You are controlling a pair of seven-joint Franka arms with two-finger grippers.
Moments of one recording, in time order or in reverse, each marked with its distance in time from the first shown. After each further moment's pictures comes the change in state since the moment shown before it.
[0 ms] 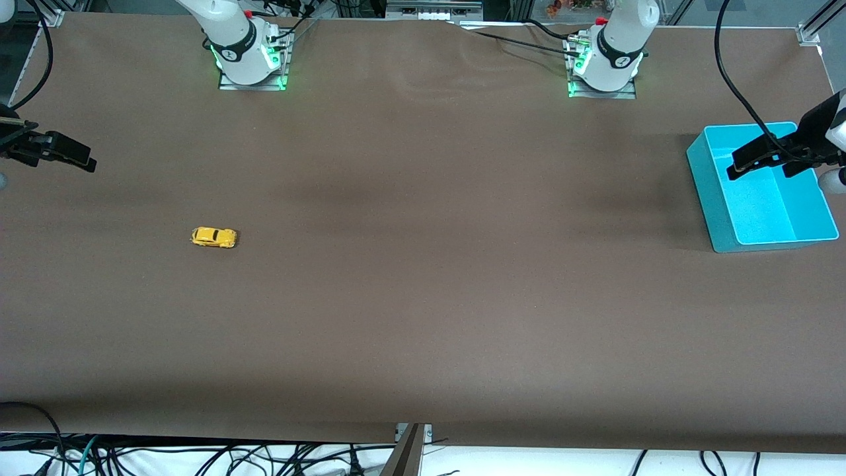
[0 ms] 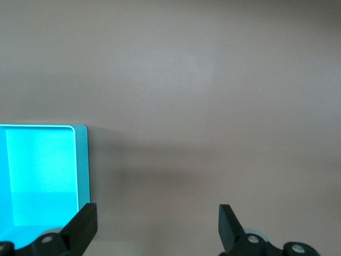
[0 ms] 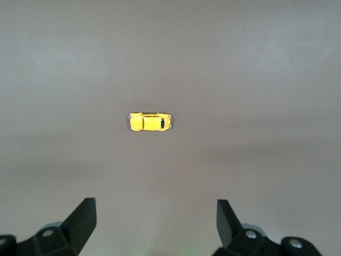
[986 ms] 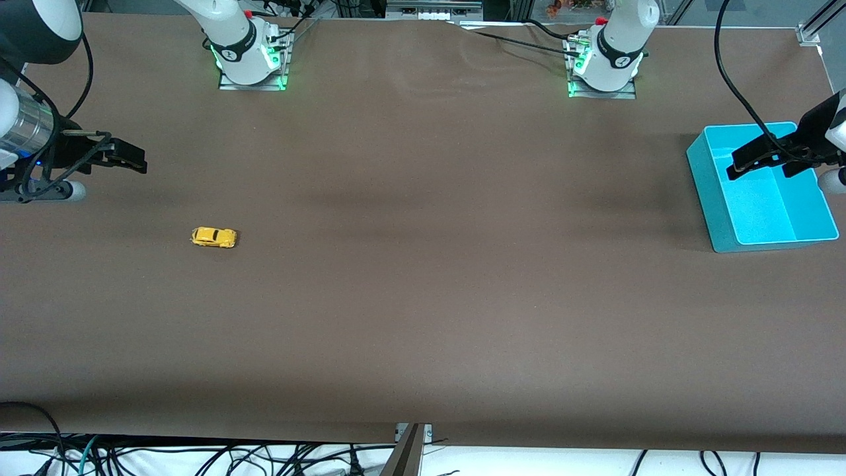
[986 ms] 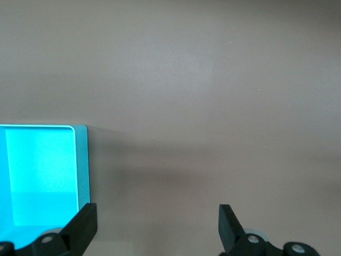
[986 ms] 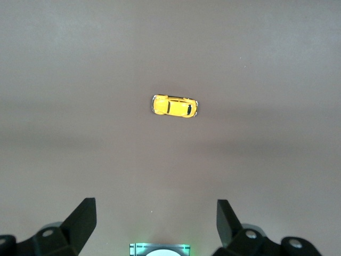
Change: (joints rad) left arm 0.000 0.000 -0.001 0.000 0.000 0.000 0.000; right arm 0.089 0.045 0.026 -0.001 0.006 -0.050 -0.001
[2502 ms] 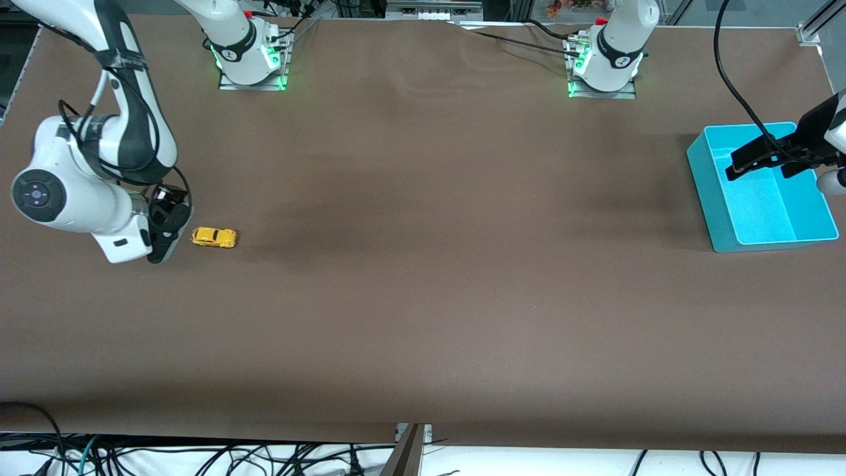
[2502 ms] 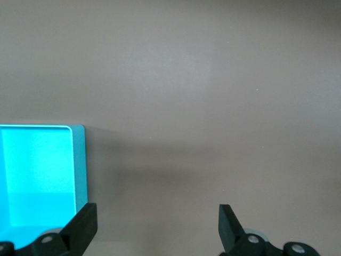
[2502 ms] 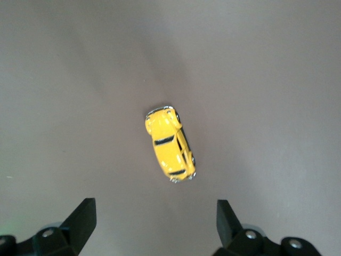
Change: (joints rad) left arm 0.000 0.003 0.000 0.000 -0.020 0.002 0.000; right arm -0.010 0.222 -0.024 -0.325 -0.022 0.524 -1.152
